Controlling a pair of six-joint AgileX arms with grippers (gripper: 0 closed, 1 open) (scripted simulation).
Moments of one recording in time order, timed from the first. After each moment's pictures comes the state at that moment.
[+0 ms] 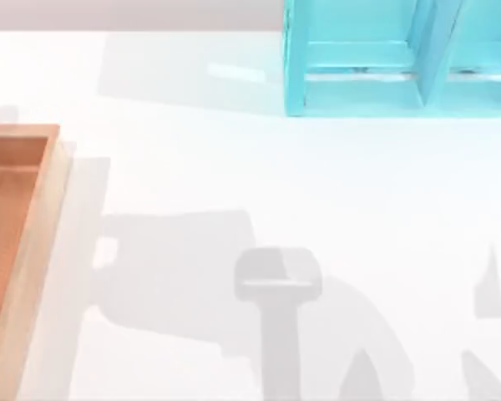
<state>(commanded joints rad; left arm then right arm) 0.21 1.78 1.62 -1.42 0.02 0.29 0.00 0.00 0.00 0.00 0.00 0.00</state>
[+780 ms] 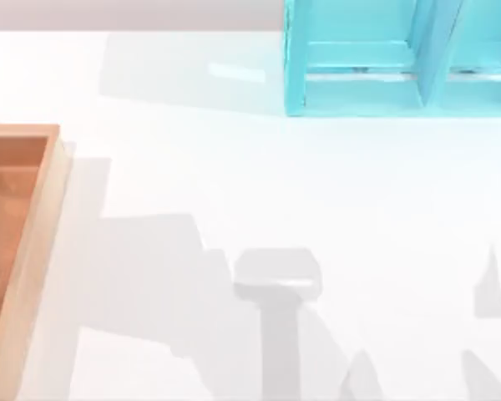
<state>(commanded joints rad) 0.27 1.79 1.53 -1.30 -0.01 0.30 0.00 0.00 0.00 0.00 0.00 0.00</state>
